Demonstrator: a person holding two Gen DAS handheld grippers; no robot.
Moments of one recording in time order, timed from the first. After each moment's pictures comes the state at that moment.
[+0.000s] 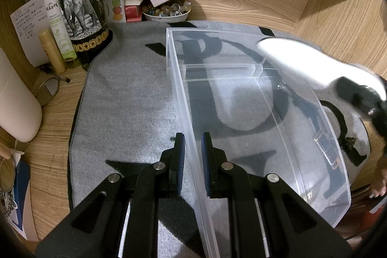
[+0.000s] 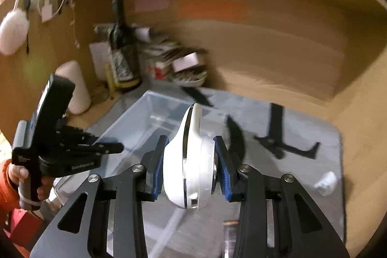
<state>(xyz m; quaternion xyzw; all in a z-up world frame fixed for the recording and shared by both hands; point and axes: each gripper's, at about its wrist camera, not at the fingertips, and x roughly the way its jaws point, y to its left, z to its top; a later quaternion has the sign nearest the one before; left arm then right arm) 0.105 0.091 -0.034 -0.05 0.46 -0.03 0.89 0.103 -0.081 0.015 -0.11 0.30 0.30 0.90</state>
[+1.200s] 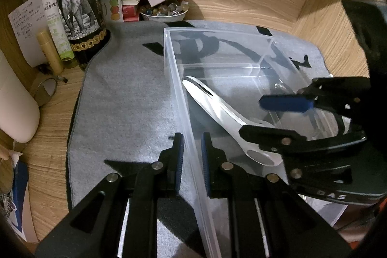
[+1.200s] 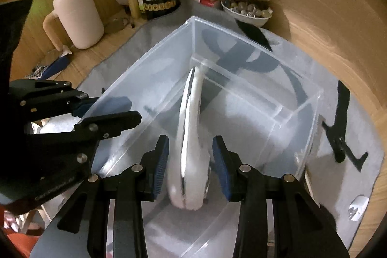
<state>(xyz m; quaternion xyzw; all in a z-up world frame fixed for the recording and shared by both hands) 0.103 0.090 -0.033 -0.05 0.46 -0.04 0.89 0.140 -0.003 -0.040 -0.21 0.46 0.35 0.79</state>
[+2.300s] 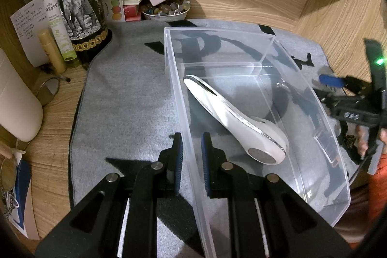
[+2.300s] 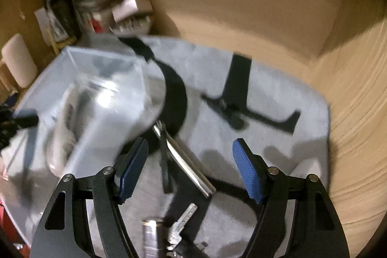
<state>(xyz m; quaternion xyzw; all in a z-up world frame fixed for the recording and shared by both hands) 0.102 0.092 -0.032 -0.05 0.46 -0.03 0.88 0.188 -0.142 -0.041 -0.14 0.44 0.20 0.87</state>
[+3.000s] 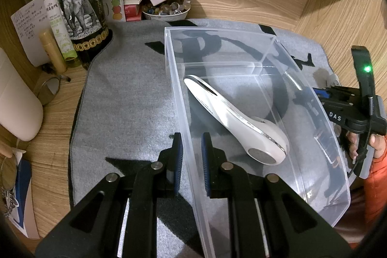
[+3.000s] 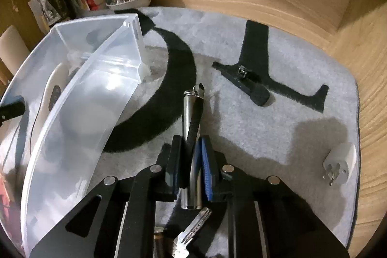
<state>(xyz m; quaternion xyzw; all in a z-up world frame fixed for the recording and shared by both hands) 0.102 0.091 -0.032 -0.04 0.47 -0.03 0.88 0.188 -0.137 -0.068 -0.13 0.47 0.21 0.85</state>
